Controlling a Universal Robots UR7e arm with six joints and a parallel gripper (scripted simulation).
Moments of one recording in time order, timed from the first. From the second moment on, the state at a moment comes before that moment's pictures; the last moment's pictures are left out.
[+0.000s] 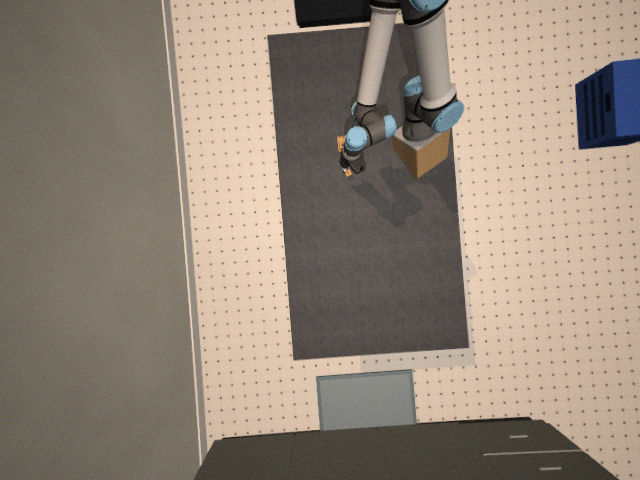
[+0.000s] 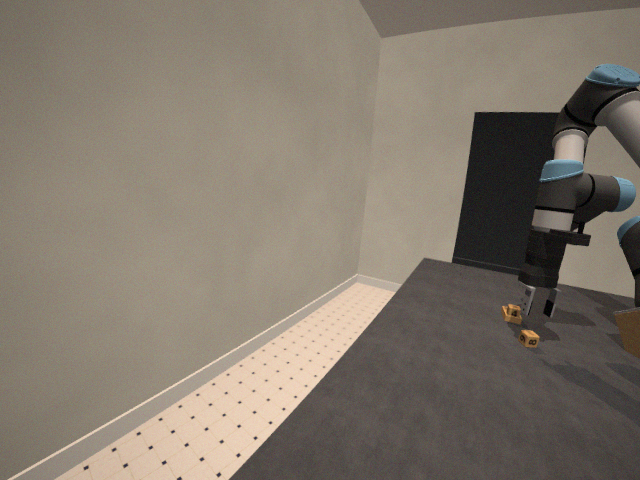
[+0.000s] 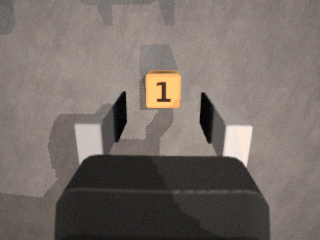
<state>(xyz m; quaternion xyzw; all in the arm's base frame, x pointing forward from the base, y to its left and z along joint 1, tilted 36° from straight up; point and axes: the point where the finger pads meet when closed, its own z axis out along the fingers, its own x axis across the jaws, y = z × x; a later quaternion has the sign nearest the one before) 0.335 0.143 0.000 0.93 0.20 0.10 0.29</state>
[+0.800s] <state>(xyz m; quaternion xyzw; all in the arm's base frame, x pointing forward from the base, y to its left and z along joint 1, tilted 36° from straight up) 0.331 0.148 0.008 0.93 0.21 0.10 0.29</state>
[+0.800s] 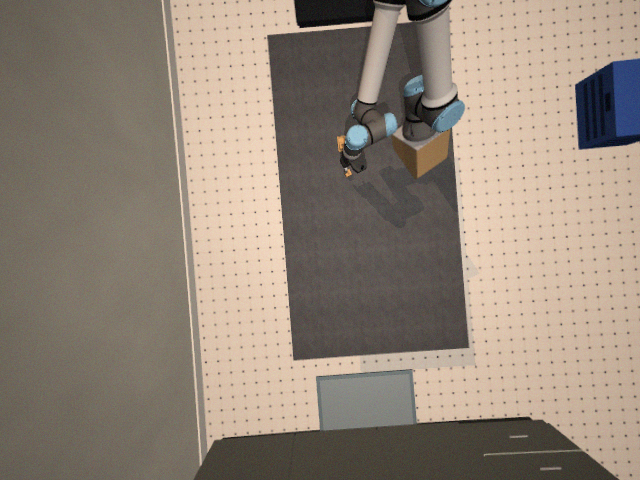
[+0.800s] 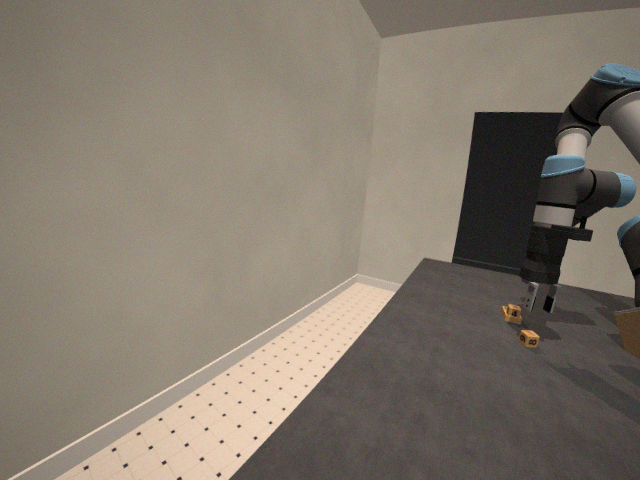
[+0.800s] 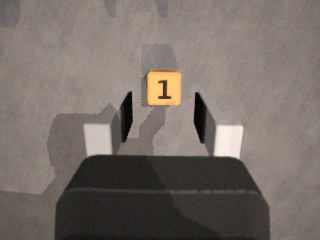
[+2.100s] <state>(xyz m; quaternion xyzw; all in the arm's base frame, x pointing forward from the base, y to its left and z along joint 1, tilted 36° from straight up) 0.333 0.145 0.004 0.93 0.21 0.10 0.29</state>
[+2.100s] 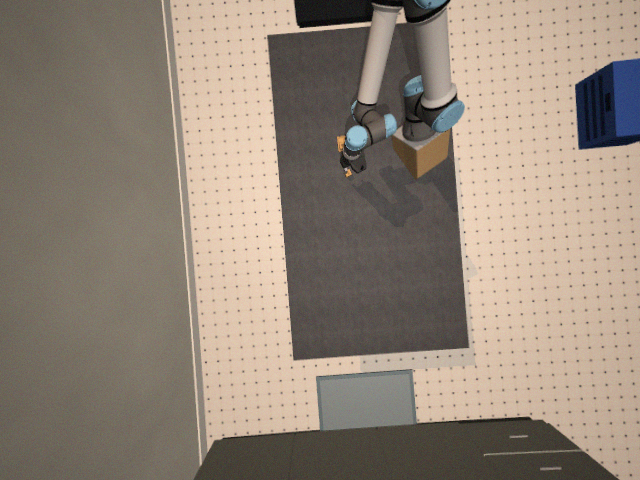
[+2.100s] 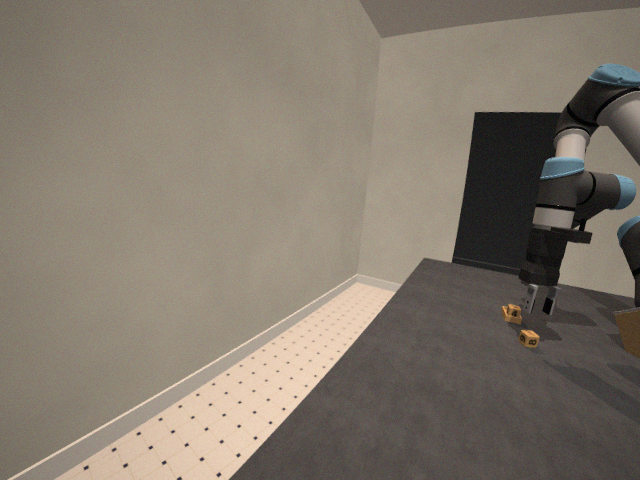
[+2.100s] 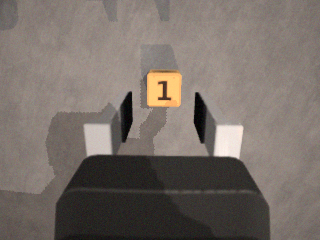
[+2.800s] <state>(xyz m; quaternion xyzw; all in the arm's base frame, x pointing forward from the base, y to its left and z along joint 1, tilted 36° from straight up) 0.341 0.133 -0.017 0.93 0.21 0.10 0.29</state>
